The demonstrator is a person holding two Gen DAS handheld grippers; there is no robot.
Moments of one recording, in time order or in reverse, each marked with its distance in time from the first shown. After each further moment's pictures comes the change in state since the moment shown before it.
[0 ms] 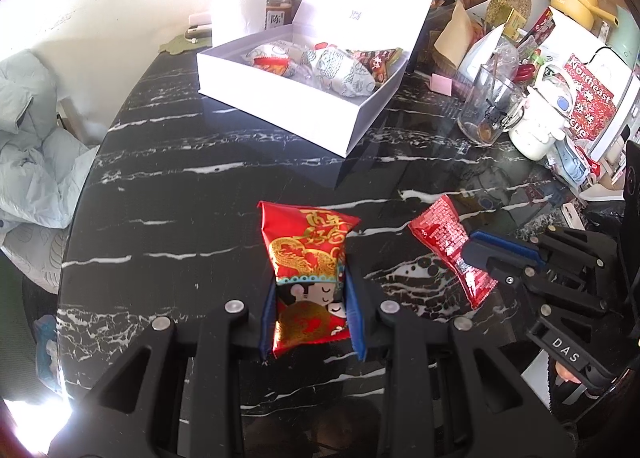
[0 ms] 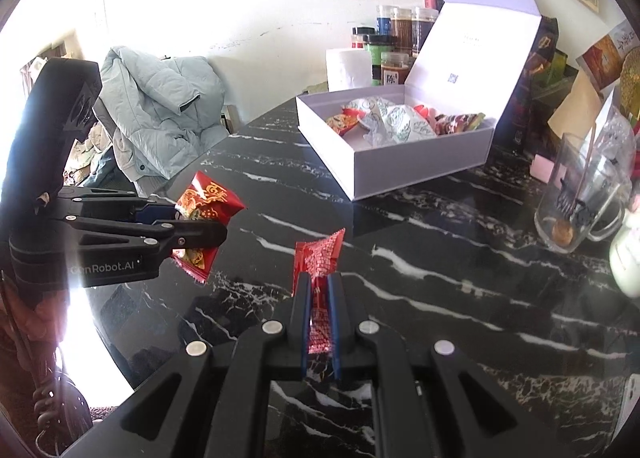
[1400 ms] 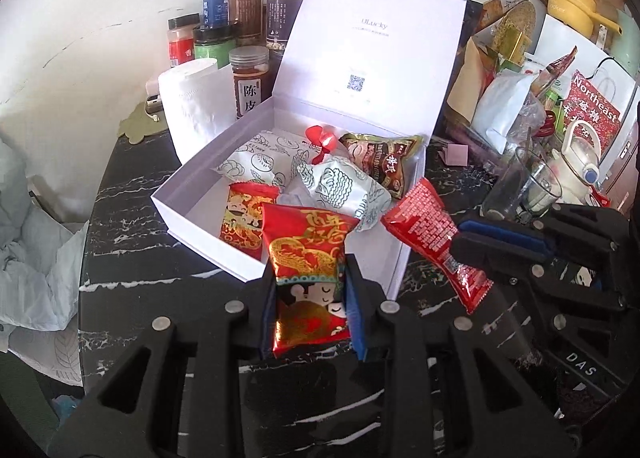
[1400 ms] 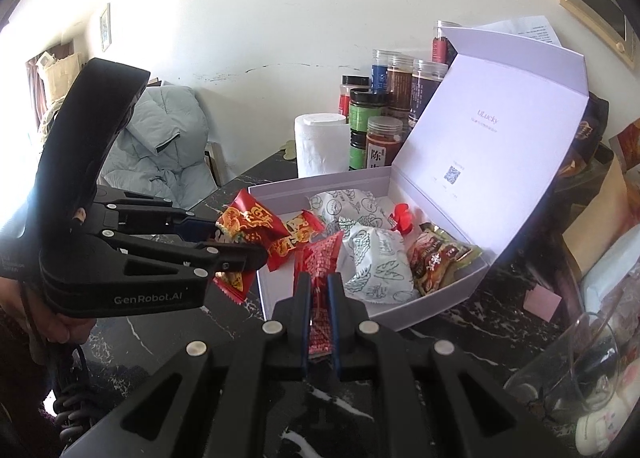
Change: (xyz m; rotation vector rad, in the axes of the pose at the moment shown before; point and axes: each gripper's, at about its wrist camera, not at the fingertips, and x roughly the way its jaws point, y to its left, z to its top) left arm 0.060 0.005 0.157 0.097 -0.047 -0.031; right arm 0.061 -0.063 0.138 -0.077 -0.080 -0.009
